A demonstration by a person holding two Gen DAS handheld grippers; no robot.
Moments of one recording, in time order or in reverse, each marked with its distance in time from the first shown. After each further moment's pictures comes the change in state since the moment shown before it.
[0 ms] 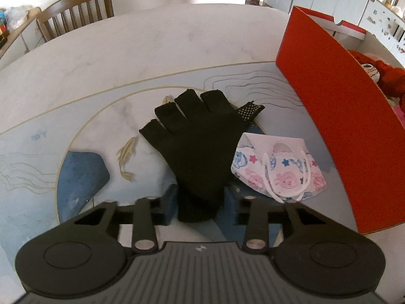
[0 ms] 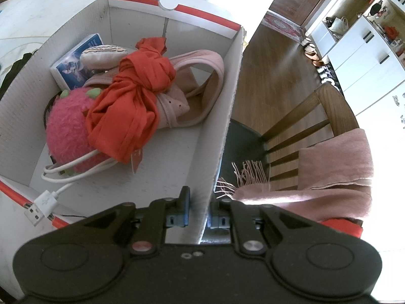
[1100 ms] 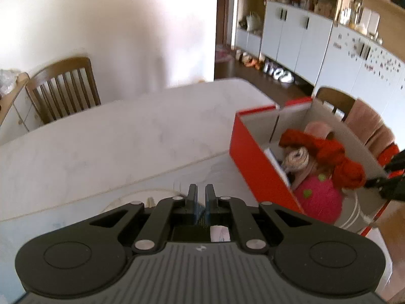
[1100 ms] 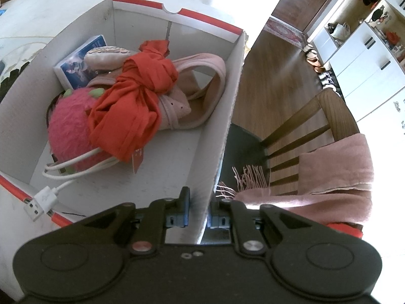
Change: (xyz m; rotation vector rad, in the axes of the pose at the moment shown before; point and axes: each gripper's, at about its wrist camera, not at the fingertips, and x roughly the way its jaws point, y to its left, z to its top) left arm -0.105 -0.041 0.070 0.123 -0.216 -0.056; right arm -0.003 0.004 -0.003 -0.021 -0.021 -0.003
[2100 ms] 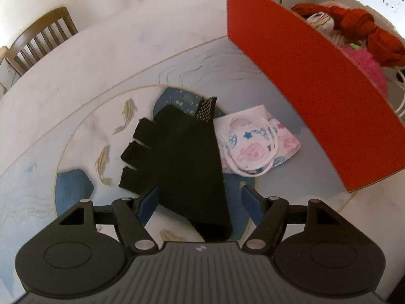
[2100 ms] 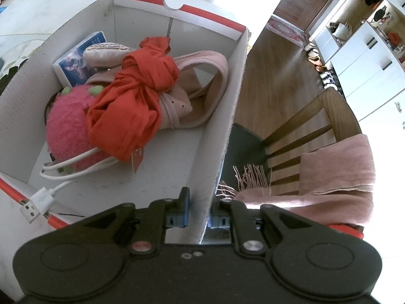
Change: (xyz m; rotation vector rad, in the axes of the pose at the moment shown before) left arm 0.082 -0.005 -0.094 0.123 0.309 0.033; right arm 0.004 0.001 0.001 -0.004 0.009 0.003
